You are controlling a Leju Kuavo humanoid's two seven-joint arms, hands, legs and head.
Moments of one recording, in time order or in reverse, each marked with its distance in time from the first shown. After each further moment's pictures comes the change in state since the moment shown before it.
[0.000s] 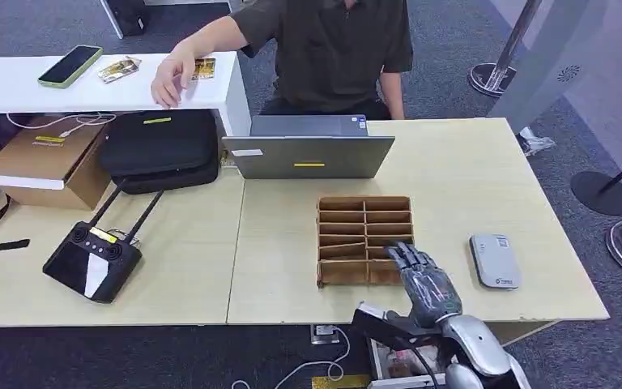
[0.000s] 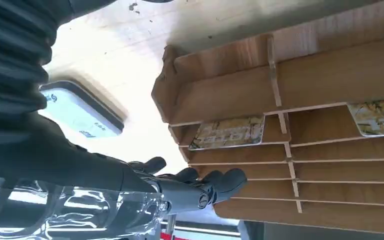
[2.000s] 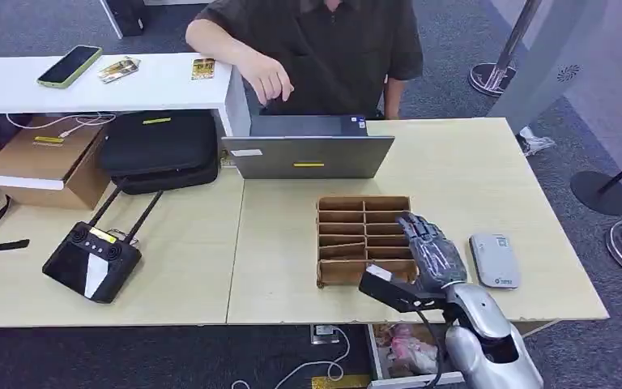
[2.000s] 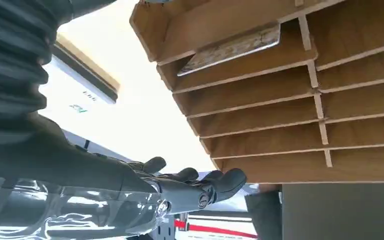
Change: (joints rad) left arm -0.007 -0.001 0.000 0.000 -0.012 0.036 0.021; right arm -0.153 0.006 -0.049 0.145 -0.011 -0.044 -0.023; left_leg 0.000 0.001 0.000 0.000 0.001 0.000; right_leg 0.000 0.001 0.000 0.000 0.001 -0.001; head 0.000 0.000
